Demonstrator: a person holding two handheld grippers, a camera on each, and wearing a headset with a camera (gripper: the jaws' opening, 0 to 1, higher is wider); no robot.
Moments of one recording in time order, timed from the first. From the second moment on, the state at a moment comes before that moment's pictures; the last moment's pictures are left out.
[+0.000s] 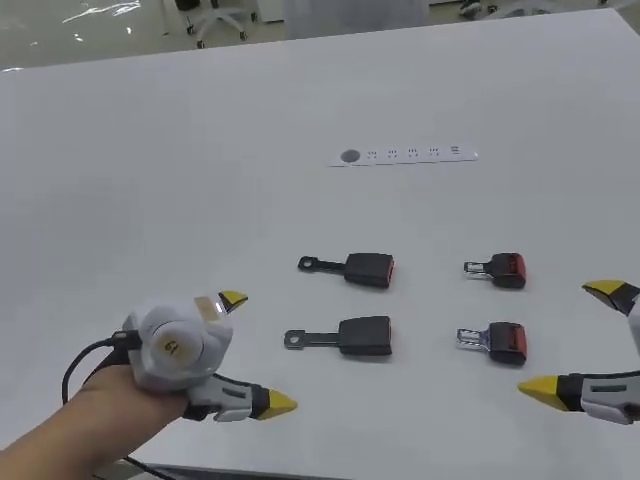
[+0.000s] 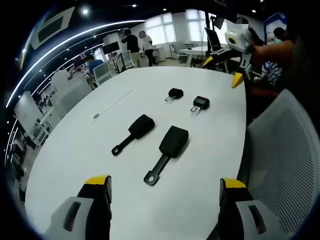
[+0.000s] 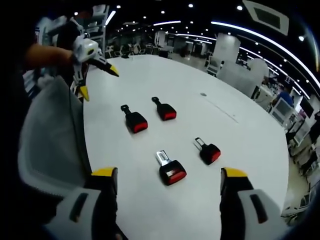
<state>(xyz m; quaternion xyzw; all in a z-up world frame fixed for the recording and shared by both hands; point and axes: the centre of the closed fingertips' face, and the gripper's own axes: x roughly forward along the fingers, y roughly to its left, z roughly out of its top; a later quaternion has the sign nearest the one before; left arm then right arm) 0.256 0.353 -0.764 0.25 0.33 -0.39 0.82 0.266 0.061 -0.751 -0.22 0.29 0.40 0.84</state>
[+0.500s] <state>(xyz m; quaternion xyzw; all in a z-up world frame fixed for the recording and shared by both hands) 0.267 0.329 -0.796 0.26 0.34 -0.45 0.78 0.278 0.066 -0.764 -0.27 0.28 0.45 0.80</state>
